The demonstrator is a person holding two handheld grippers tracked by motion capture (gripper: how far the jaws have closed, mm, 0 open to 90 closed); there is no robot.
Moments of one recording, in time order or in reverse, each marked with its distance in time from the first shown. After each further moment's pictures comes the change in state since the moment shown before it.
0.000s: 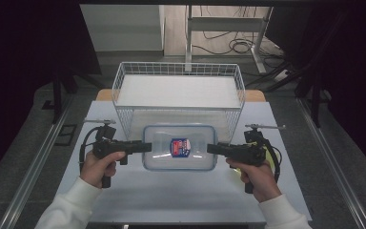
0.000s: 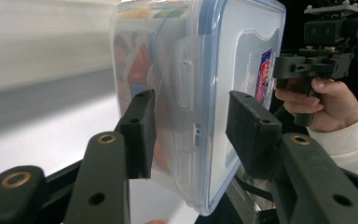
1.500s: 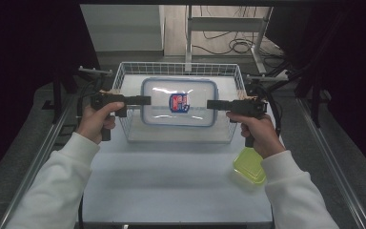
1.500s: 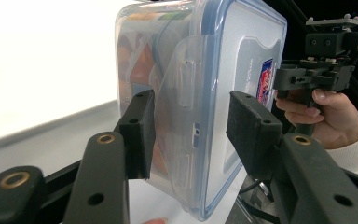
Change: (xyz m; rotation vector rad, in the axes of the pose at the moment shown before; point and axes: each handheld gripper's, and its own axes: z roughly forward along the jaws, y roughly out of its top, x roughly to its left) left arm -0.003 0.113 -0.013 -0.057 0.023 0.027; right arm 0.009 0.109 0.005 -0.033 0.001 -0.060
